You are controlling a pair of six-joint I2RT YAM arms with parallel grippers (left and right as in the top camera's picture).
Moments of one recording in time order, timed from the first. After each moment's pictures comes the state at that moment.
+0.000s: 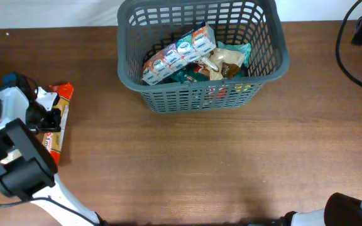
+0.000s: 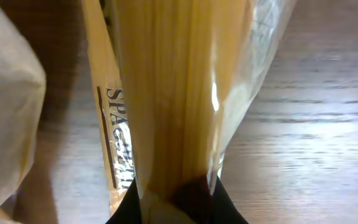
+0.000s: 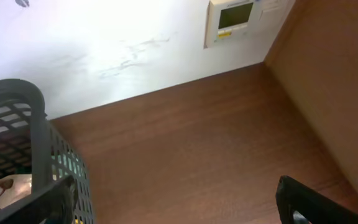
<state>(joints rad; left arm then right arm) 0.50 2.12 1.58 -1.06 0.00 0.50 -0.35 1.62 2.16 -1.13 -0.04 0.00</state>
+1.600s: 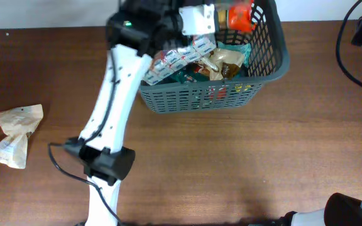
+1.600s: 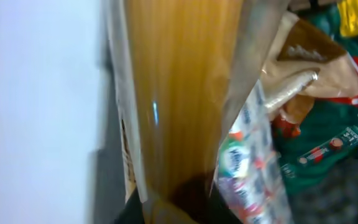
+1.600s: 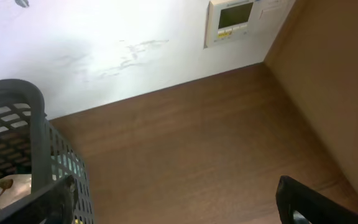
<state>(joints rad) -0.42 2.18 2.59 -1.14 0.11 1.10 -0.35 1.62 2.16 -1.13 -0.04 0.00</state>
